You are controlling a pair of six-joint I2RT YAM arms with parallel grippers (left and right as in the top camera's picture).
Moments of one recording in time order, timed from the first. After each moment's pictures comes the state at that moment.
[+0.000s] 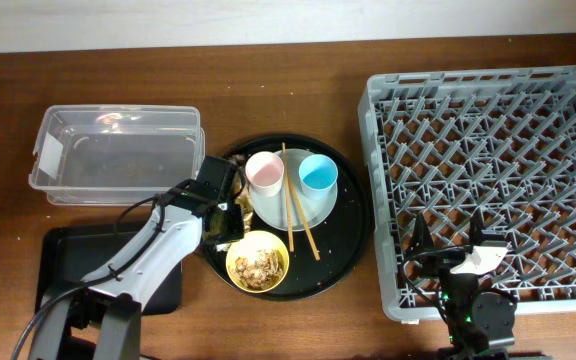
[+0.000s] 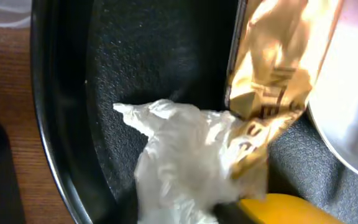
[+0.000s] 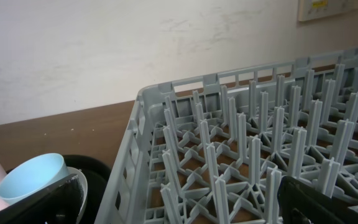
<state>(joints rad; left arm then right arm) -0.35 1.60 0.91 -0.66 -0.02 -0.43 0.09 0.01 0.01 -0.07 0.10 0.20</state>
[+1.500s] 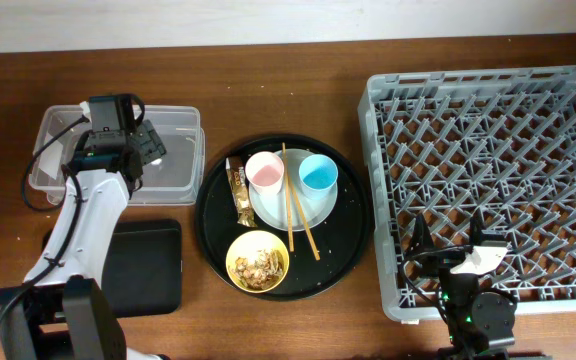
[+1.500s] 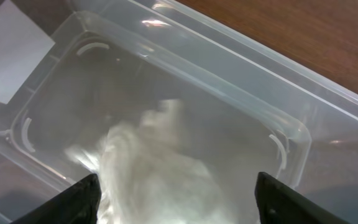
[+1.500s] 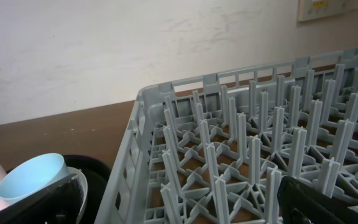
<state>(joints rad) 0.06 1.65 1.19 -0.46 -0.24 -0.33 0.09 0.01 0.01 -0.07 0.10 0.20</state>
